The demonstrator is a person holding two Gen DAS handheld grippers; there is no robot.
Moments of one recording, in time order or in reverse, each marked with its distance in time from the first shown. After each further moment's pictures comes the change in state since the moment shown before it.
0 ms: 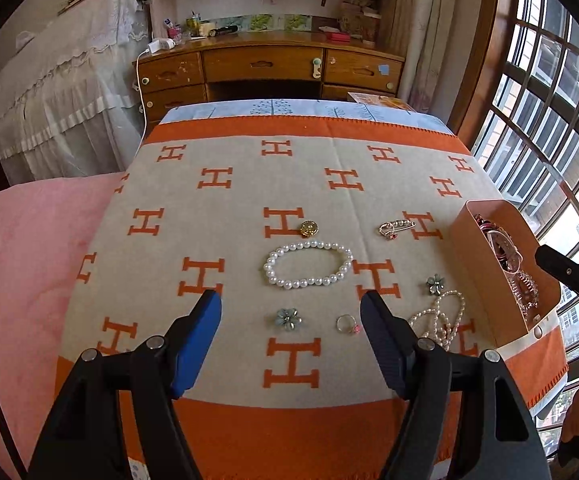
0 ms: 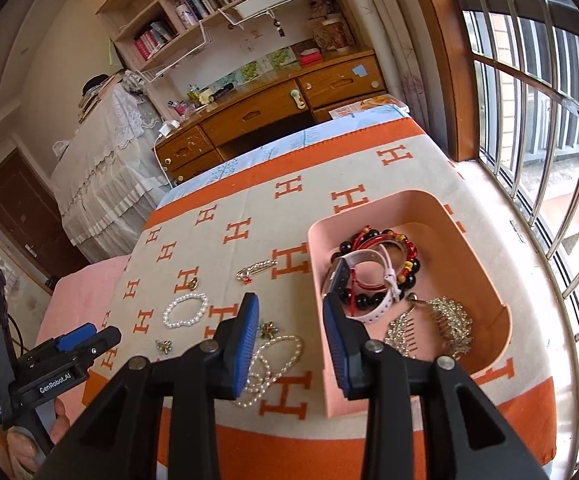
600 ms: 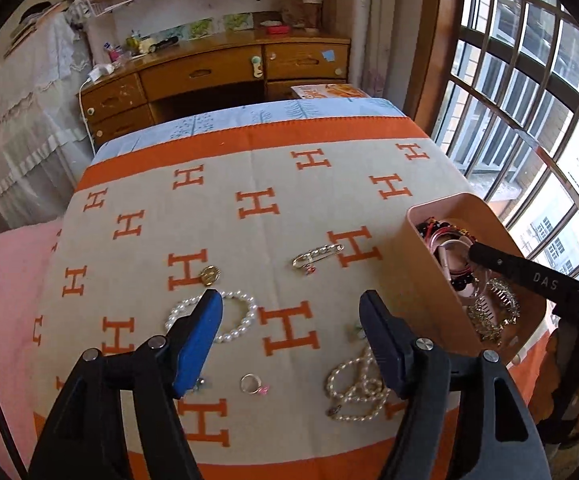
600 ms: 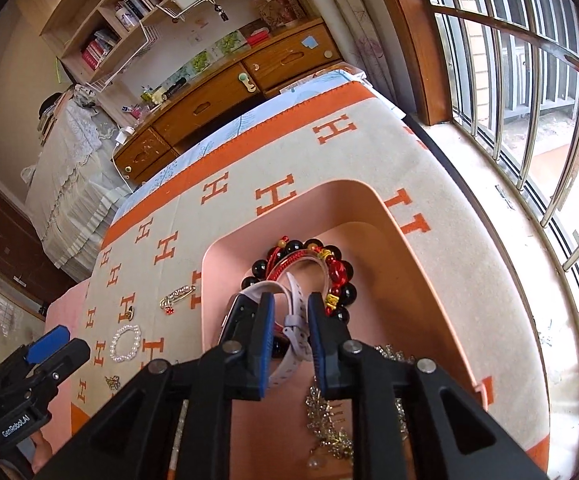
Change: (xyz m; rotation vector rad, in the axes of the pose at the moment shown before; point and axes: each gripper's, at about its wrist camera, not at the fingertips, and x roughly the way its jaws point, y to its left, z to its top) left arm 0.038 -0.088 0.040 0.141 0.030 -0.059; right arm 0.059 -0.082 0.023 0.163 0.072 -0.052
